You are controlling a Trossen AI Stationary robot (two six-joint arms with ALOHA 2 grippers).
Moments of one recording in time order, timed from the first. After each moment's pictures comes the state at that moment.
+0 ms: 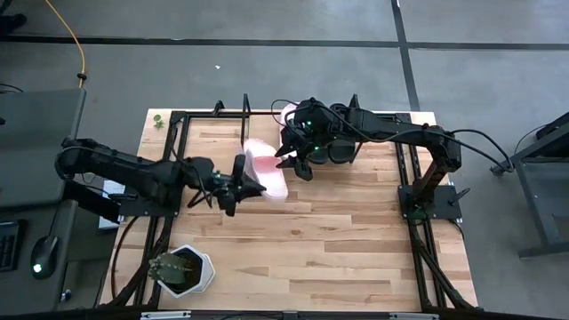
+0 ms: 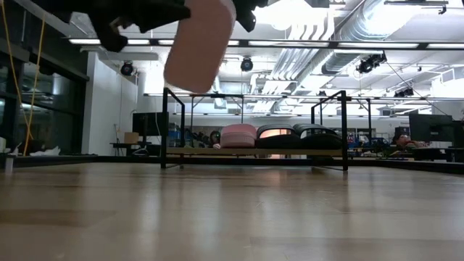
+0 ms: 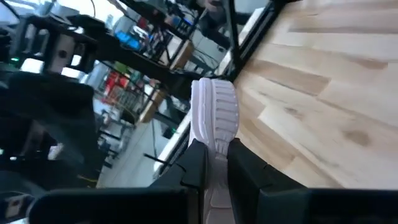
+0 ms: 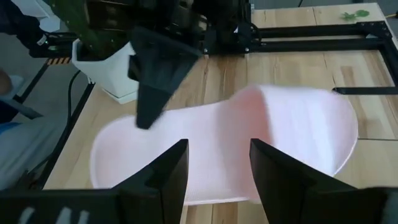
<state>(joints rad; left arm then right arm) 0.02 1.07 0.58 0.30 0.00 0.99 -0.18 1.73 1.75 -0.68 -0.36 -0.10</state>
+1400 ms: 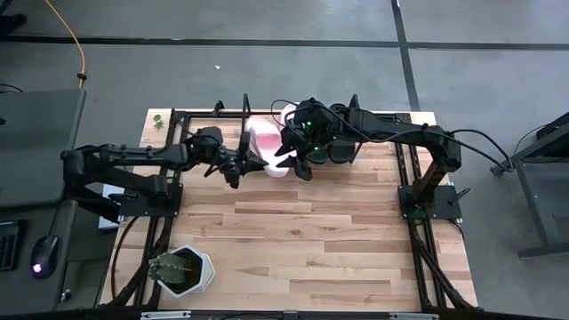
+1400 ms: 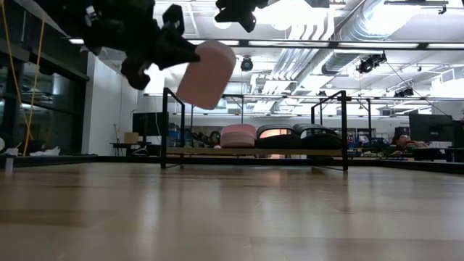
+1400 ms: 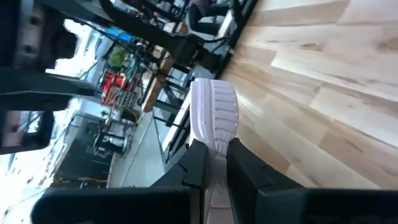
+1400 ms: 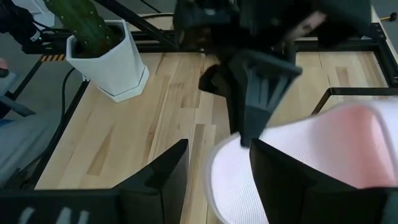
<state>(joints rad) 0.42 1.16 0.57 0.32 0.39 1.21 -0.18 1.73 1.75 -0.68 -0.35 -0.11</state>
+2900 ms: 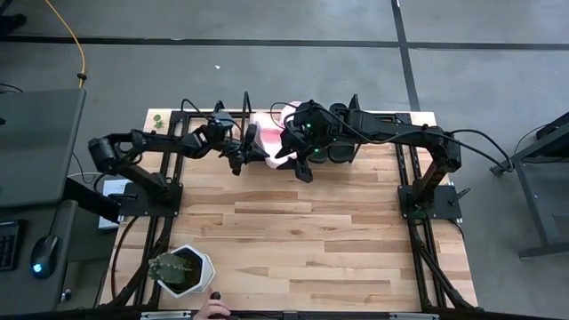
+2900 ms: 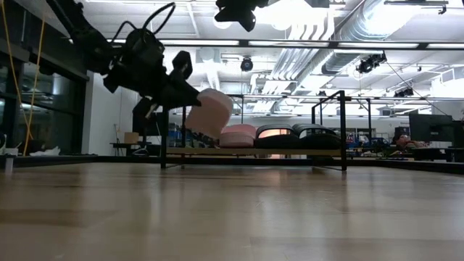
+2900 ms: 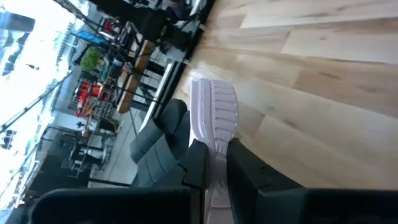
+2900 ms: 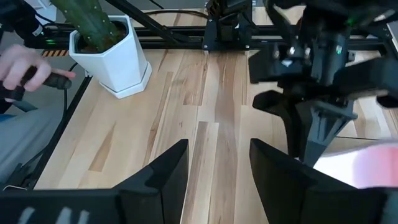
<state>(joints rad) 0.72 1.47 0.57 0.46 0.72 1.39 -0.17 1.73 1.75 -0.69 -0.34 -0.12</state>
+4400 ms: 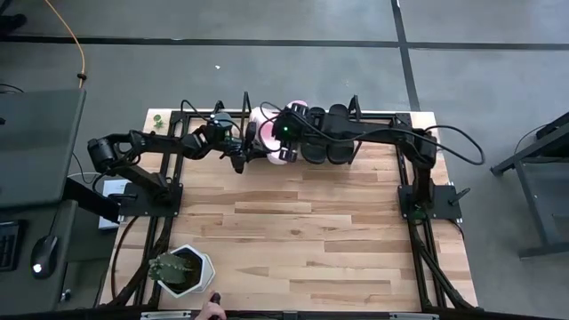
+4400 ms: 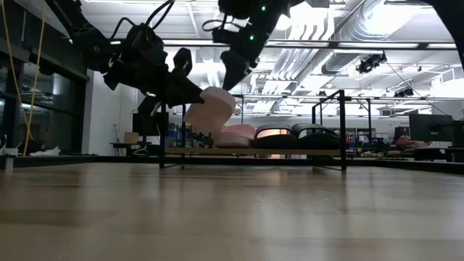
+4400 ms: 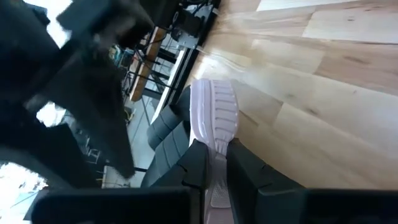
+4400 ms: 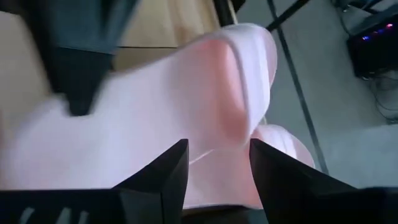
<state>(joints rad) 0.69 1.46 0.57 0.51 0.64 1.38 -0.24 1.94 1.75 -0.68 0.35 -0.25</state>
